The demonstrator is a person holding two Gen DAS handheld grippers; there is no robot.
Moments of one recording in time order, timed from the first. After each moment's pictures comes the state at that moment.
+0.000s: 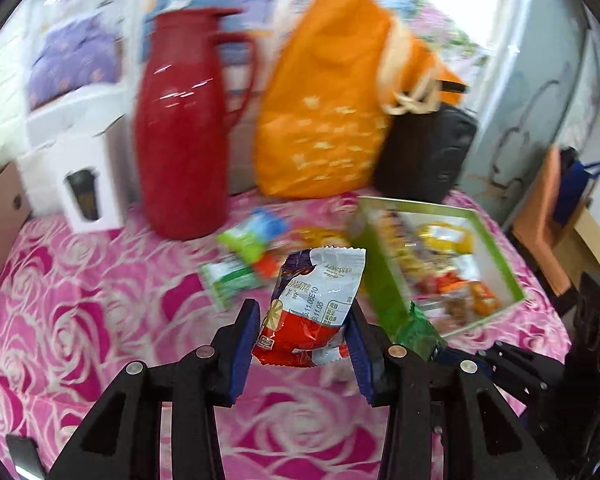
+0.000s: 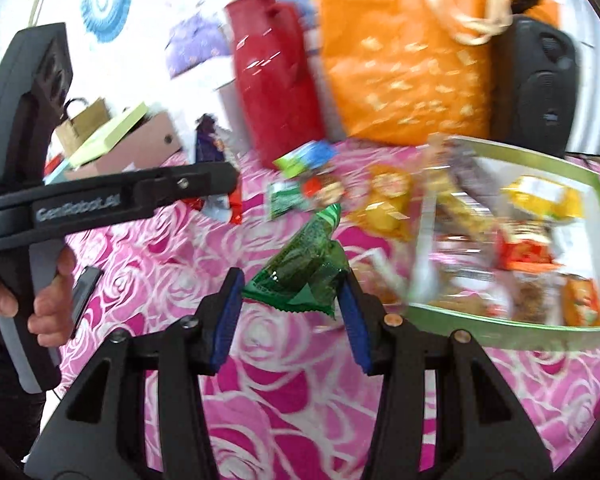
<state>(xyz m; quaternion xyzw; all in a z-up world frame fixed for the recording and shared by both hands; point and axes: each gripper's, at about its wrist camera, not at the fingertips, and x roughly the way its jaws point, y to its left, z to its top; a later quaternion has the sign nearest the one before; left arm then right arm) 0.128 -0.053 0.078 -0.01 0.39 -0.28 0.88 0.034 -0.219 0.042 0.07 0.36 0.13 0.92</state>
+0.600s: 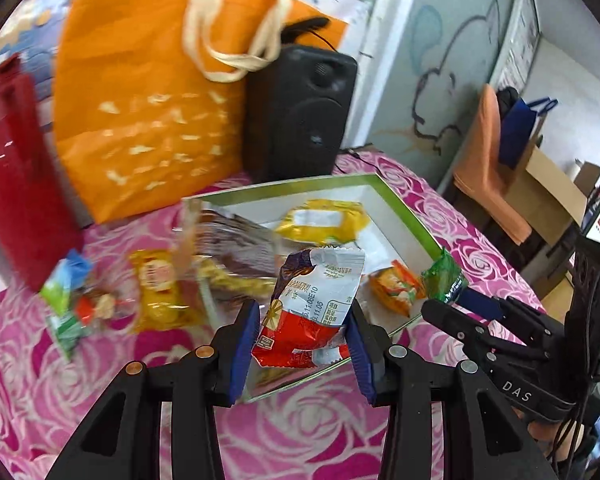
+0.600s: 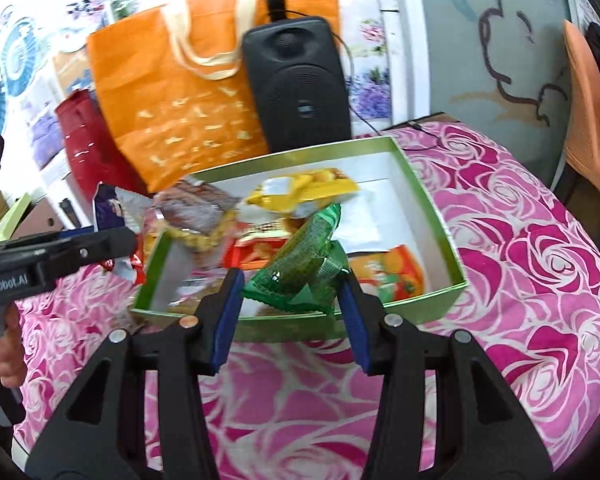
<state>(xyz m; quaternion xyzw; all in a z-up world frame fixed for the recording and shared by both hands) 0.106 -0.216 0.069 0.06 0.40 -0.38 0.83 -0.010 -0.397 0.041 0.14 0.32 -0.07 0.93</state>
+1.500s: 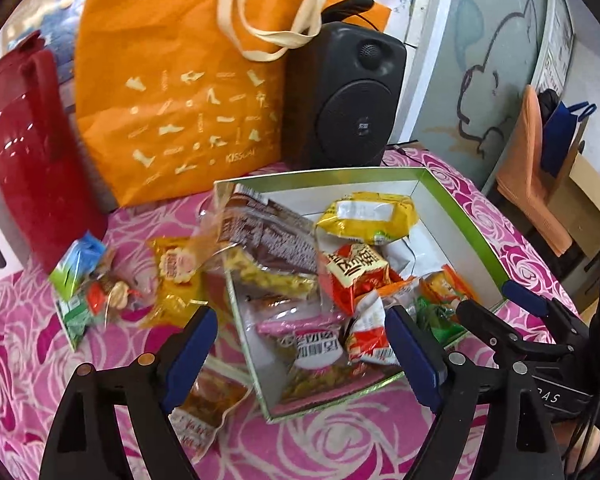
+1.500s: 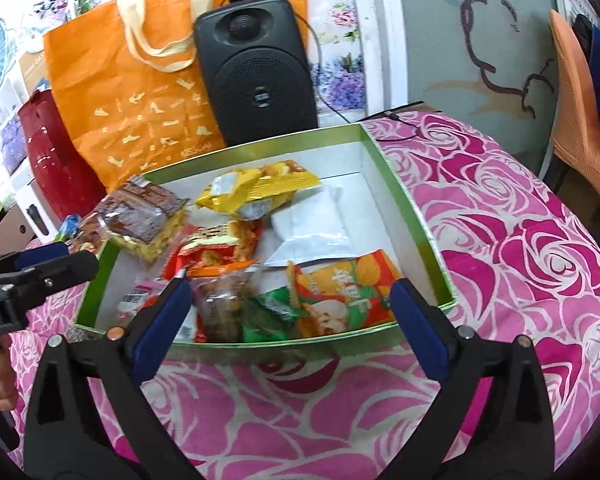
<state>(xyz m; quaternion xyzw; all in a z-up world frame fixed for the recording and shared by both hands) 0.118 -0.215 0.045 0.06 0.40 -0.31 0.86 0.012 -0.418 0.018 0.14 0.33 -0.10 0.93</state>
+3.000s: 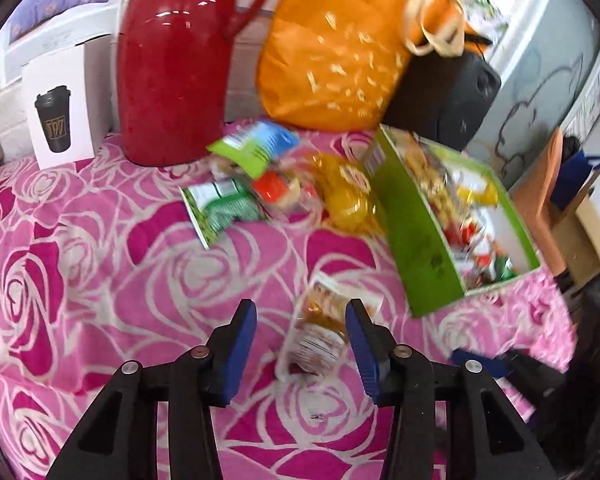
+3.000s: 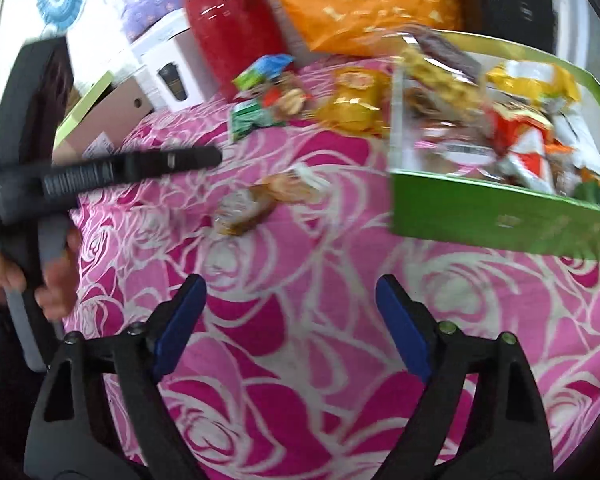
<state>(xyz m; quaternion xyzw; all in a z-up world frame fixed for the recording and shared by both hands) 0.145 -0.038 0.002 -0.03 0.46 -0.28 0.84 0.033 -0.219 -0.016 0.11 0.45 0.12 0.88</state>
